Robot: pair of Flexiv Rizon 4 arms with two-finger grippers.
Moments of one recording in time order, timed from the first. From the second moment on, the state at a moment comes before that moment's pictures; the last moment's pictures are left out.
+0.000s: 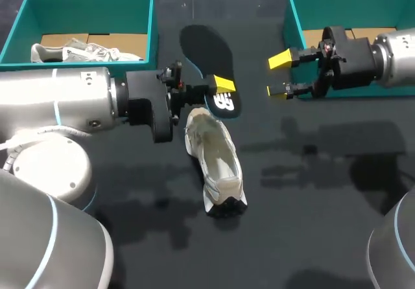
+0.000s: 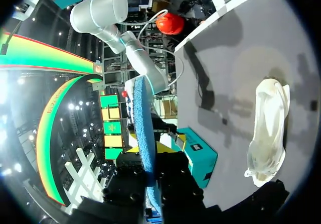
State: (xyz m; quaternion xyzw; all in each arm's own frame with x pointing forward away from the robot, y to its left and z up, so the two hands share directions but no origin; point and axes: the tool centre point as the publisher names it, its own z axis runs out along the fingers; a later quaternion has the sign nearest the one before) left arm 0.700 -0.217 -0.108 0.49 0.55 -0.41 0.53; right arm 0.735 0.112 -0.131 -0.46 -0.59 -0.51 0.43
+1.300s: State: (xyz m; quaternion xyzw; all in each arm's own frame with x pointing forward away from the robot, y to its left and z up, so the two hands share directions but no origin) left arm 0.714 -0.257 -0.146 0.53 0.46 -0.41 0.58; right arm 0.753 0.176 -0.144 -0.45 -0.59 -0.51 0.43
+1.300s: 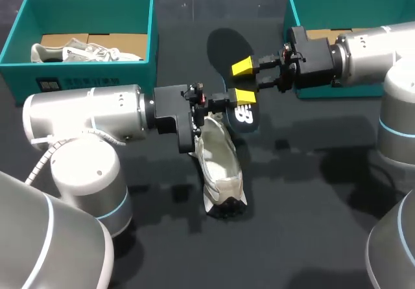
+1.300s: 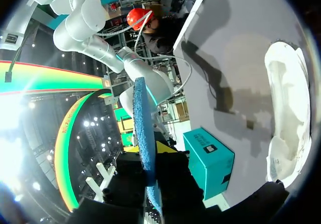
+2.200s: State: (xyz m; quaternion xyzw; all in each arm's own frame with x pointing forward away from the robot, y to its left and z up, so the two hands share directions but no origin) left arm 0.711 -0.257 -0.153 0.53 0.46 -0.39 0.60; right arm 0.756 0.170 -0.148 -0.48 -0.56 -0.51 0.45
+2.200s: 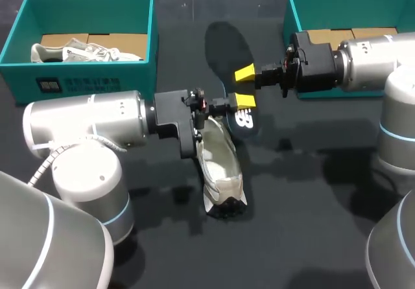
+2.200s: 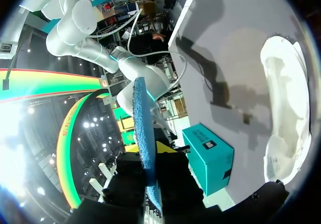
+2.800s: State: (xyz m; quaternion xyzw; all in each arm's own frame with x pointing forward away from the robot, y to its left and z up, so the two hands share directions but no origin) left arm 0.726 -0.198 -0.110 0.54 0.48 -0.38 0.58; right arm 0.749 0.159 -0.165 -0.48 -0.55 -0.52 0.44
